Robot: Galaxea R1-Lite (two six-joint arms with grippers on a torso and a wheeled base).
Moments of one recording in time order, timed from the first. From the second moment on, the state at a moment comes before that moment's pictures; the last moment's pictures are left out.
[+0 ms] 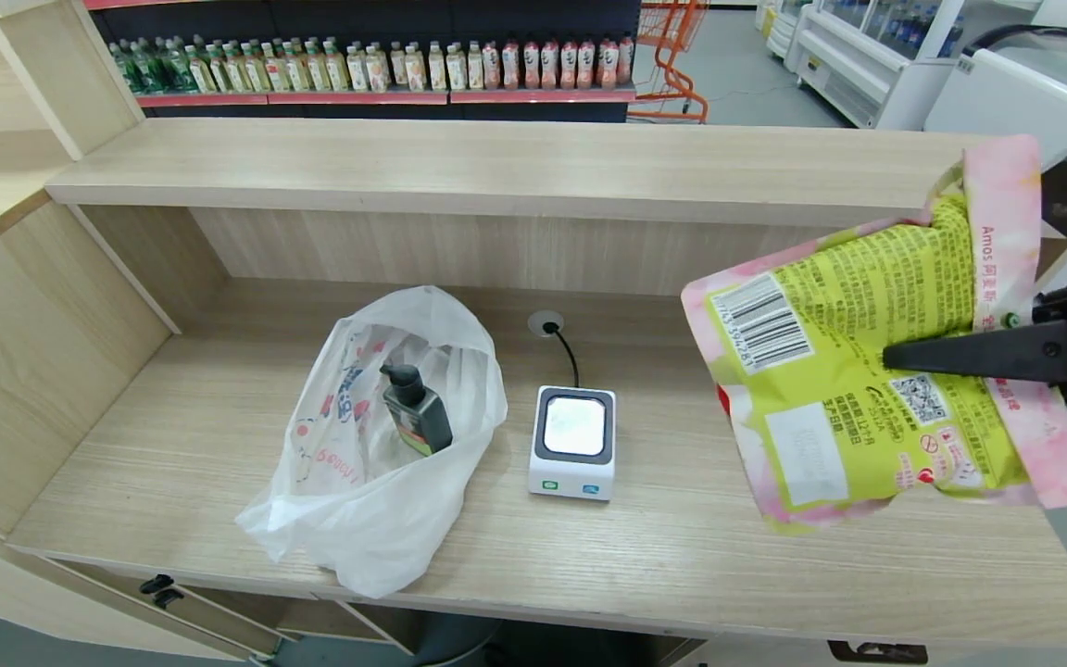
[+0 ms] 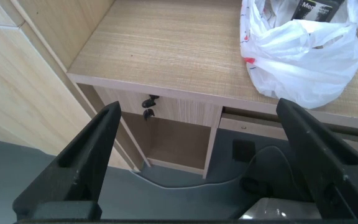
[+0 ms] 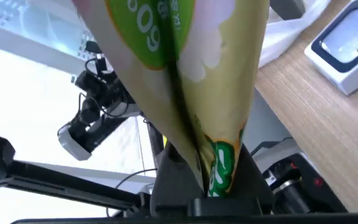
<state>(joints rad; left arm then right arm) 0.00 0.00 0.00 0.05 0.13 0.01 0.09 1.38 -1.08 0.22 1.24 0.08</state>
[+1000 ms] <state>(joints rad) 0.00 0.00 0.00 0.05 0.13 0.01 0.19 1.32 -0.89 0.16 1.26 -0.50</state>
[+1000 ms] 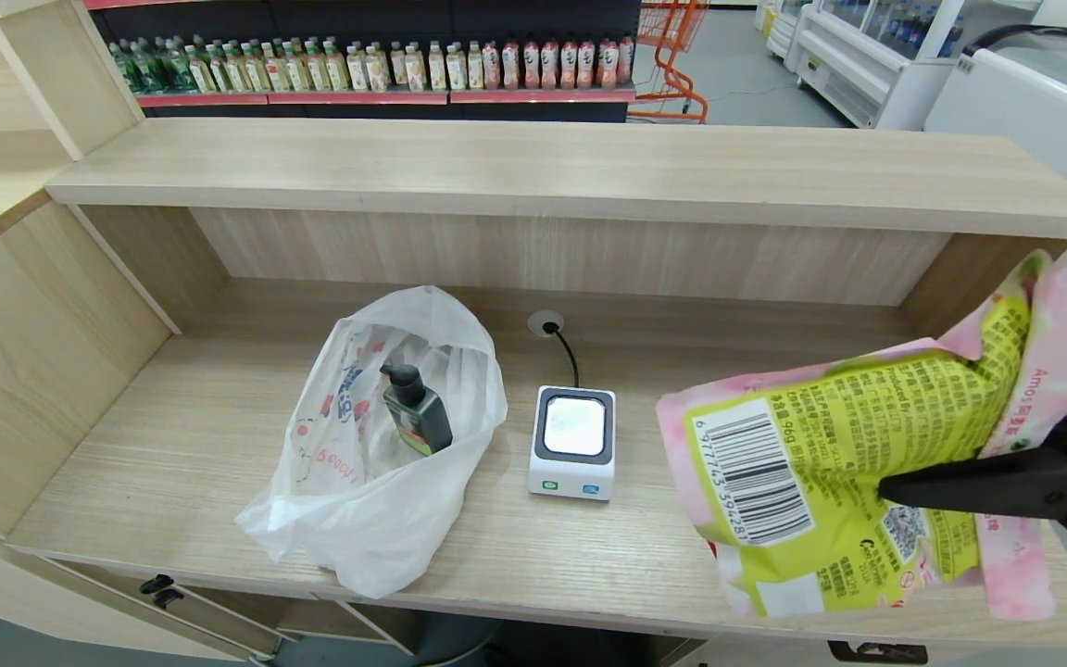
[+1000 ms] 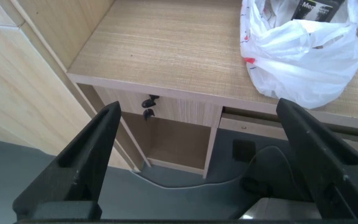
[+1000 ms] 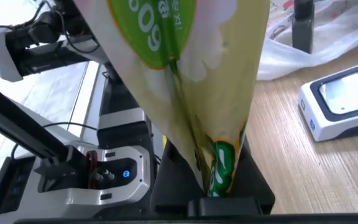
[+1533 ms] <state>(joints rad) 0.00 0.00 0.00 0.05 0.13 0.01 0.18 1.24 -0.84 0.17 1.27 -0.64</state>
